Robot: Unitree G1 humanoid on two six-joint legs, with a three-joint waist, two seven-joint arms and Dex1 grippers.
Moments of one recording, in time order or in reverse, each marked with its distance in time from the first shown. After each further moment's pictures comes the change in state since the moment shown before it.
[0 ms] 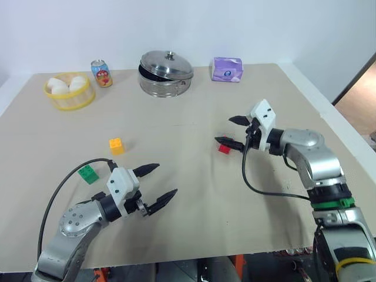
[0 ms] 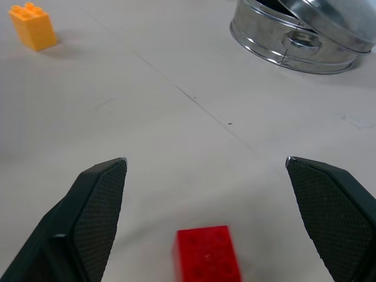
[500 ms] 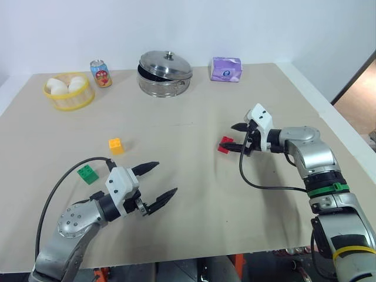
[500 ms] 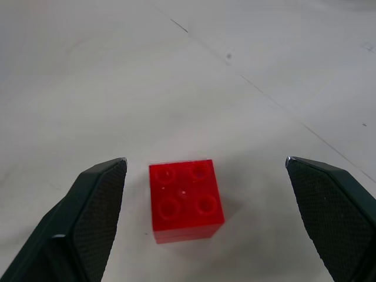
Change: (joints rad) left arm -0.011 0.012 0.006 -0.025 0.000 0.000 0.009; right arm -0.077 0.013 0.059 0.229 -0.117 -0.034 0.096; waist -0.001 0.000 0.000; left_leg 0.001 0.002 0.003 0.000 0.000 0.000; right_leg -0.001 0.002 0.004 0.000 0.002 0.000
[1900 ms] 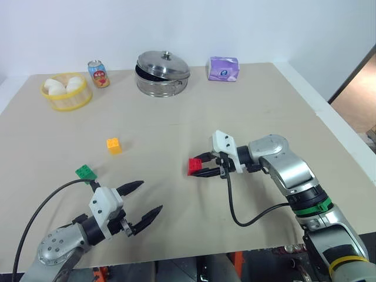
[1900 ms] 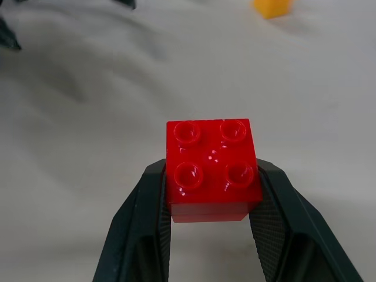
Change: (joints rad) left arm 0.254 0.046 0.091 -0.033 -0.041 -0.049 -0.033; right arm 0.103 0.049 0.201 -0.425 0.028 0.006 0.254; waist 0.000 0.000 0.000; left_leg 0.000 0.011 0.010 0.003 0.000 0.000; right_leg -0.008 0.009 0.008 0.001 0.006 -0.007
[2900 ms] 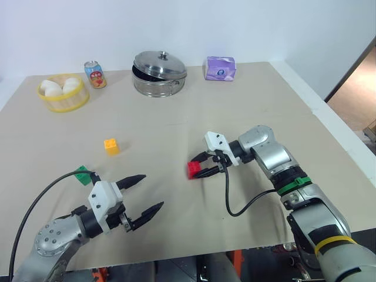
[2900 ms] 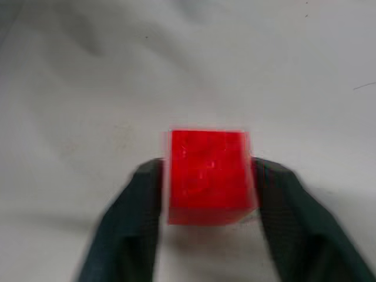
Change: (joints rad) left arm -0.075 0.029 0.004 -0.006 -0.009 0.009 -0.023; right arm -0.190 0.098 0.038 0.465 -0.084 -0.259 0.218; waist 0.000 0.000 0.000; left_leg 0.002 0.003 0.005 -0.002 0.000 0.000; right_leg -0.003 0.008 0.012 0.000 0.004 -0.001
